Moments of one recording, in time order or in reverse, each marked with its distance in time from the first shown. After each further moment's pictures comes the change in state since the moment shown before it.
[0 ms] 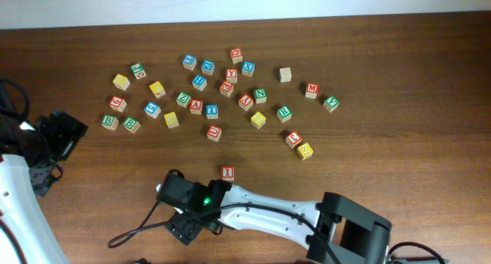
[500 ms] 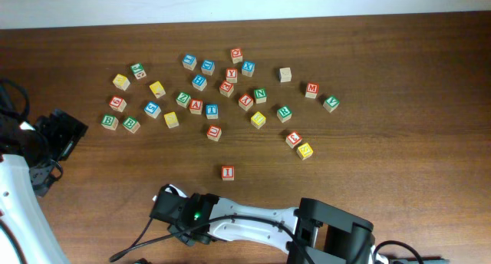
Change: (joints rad) left arm 0.000 0.000 0.000 0.000 0.000 0.000; right arm 0.062 0.078 0.000 0.047 0.168 -0.004
